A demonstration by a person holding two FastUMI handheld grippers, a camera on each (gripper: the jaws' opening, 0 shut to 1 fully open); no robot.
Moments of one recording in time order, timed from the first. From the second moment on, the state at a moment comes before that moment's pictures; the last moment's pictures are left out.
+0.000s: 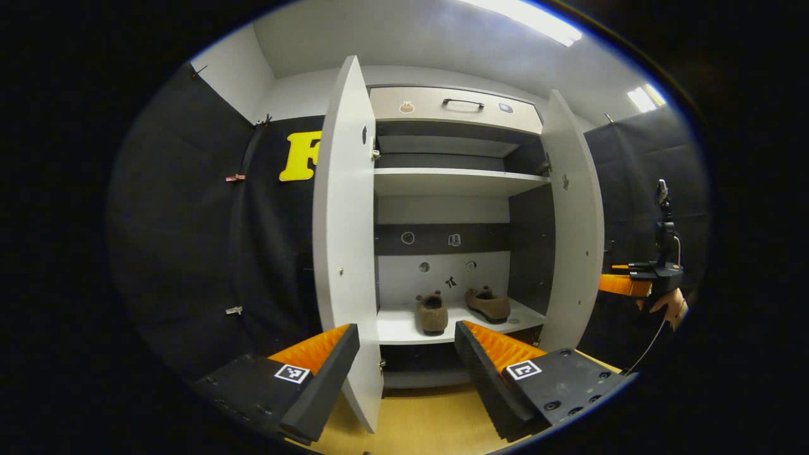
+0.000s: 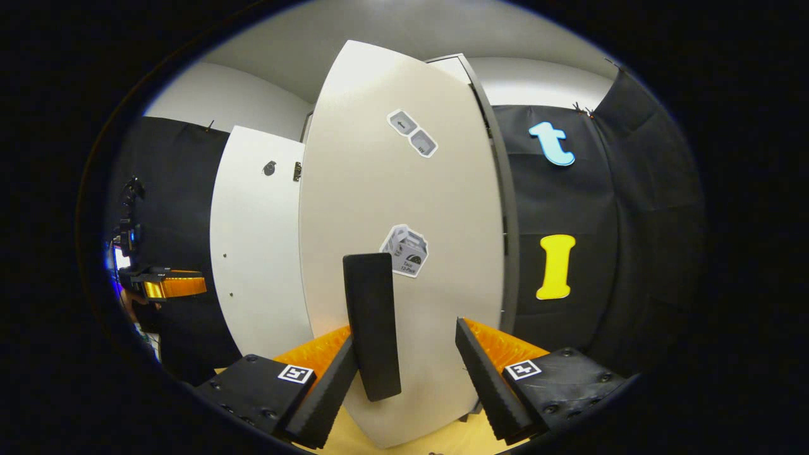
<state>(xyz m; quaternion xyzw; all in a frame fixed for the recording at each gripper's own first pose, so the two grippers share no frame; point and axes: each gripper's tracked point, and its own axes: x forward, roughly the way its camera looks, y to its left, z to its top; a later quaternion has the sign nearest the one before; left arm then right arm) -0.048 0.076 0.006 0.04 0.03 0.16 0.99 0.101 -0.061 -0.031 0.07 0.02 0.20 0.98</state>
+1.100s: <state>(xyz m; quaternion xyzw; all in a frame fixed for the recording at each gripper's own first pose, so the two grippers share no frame) -0.055 0.209 -0.006 0.05 0.05 0.19 0.98 0.218 0.021 -0.046 0.05 0.01 0.03 1.00</state>
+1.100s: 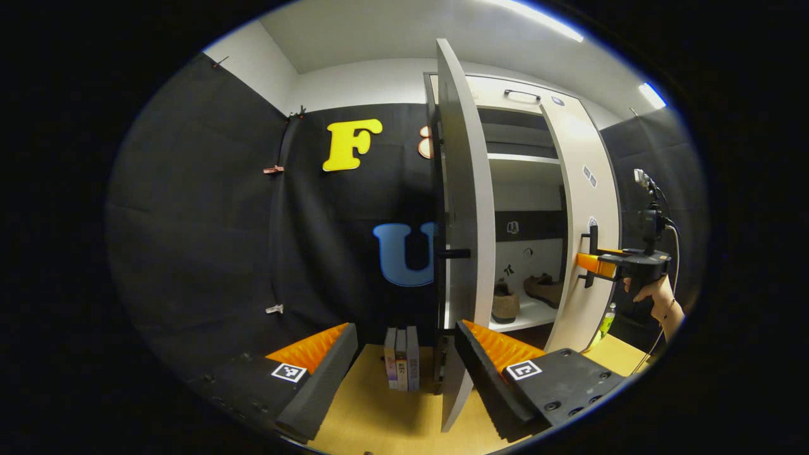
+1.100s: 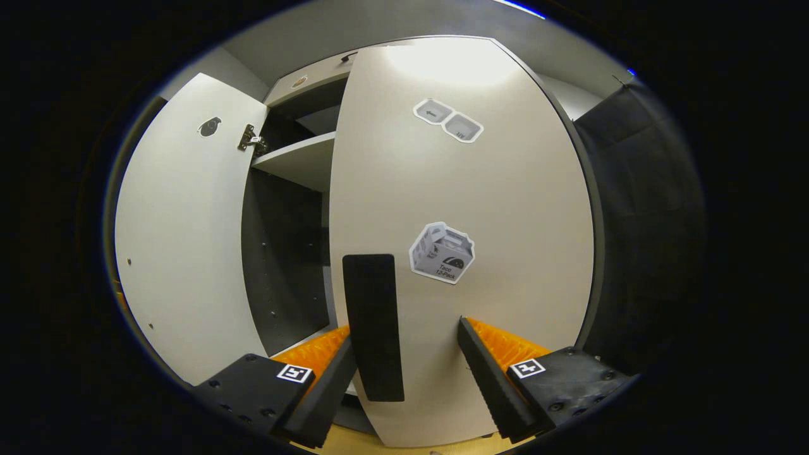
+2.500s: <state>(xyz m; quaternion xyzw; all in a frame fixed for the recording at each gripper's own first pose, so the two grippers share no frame) 0.134 0.043 -0.025 0.06 0.04 -0.02 1.00 0.071 -0.099 -0.008 -0.01 -0.02 -0.07 1.00</state>
